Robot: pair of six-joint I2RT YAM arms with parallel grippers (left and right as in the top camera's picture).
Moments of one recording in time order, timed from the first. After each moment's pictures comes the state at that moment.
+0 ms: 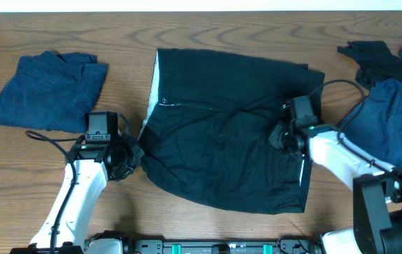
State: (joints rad) left arm 0.01 1.28 0.68 -0.68 0.23 -0.74; right arm 0.21 1.64 0.77 -0.37 -0.09 0.82
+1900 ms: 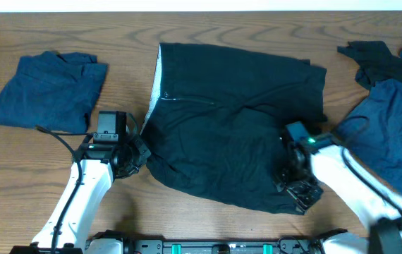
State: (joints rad) left arm -0.06 1.28 0.68 -0.66 0.23 -0.72; right arm 0.32 1.39 0.72 -1.12 -0.11 1.25
